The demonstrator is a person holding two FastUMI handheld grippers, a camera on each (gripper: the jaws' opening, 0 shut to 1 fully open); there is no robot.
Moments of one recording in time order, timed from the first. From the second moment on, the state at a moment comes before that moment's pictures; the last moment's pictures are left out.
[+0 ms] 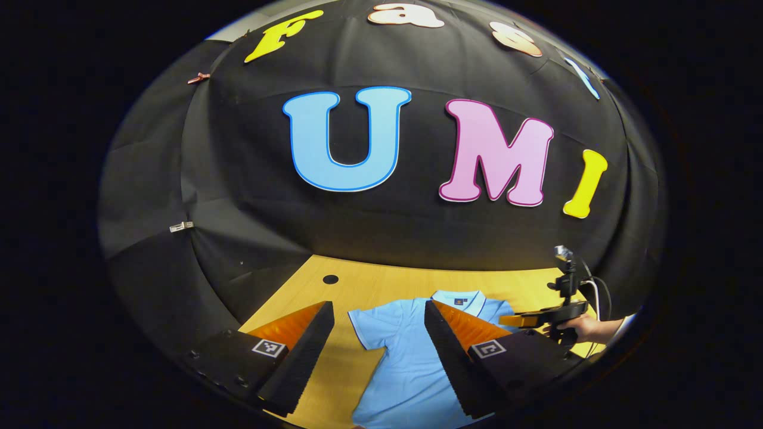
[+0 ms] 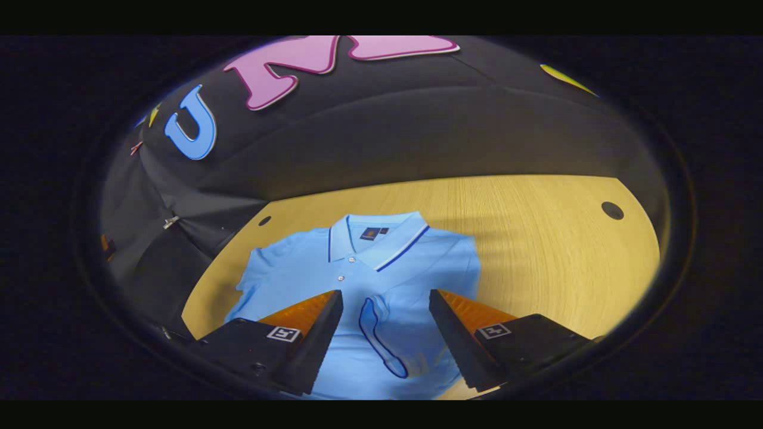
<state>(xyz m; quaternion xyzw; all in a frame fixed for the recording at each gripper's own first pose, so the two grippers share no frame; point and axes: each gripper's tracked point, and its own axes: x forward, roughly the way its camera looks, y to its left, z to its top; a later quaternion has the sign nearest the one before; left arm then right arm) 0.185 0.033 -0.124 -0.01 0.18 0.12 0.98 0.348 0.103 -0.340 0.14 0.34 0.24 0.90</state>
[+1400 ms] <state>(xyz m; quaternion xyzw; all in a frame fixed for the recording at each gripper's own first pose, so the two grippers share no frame) 0.379 0.132 -0.397 -0.05 0.41 0.18 0.89 0.242 -0.033 -0.303 0.22 0.32 0.16 0.91</state>
